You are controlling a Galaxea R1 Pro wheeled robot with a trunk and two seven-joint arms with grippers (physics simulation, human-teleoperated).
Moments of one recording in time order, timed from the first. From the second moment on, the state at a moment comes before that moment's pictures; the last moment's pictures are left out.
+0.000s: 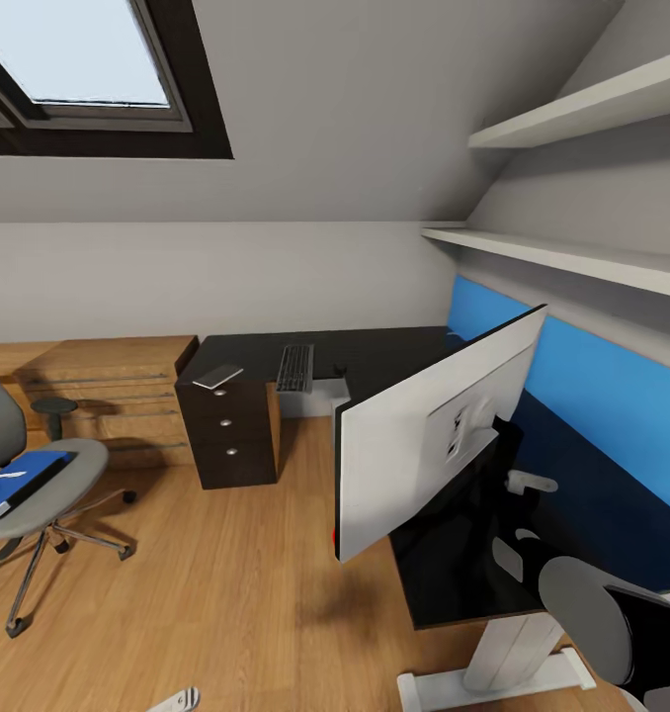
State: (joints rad) left arm 0.01 -0.03 0.15 -0.96 0.31 0.34 0.06; right arm -0.94 -0.13 -0.26 0.01 0.08 -0.63 -0.15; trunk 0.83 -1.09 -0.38
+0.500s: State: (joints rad) left arm 0.01 -0.03 0.15 -0.96 0.31 0.34 0.05; right arm -0.94 -0.13 -0.26 0.01 0.08 -0.63 -0.15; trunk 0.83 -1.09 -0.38
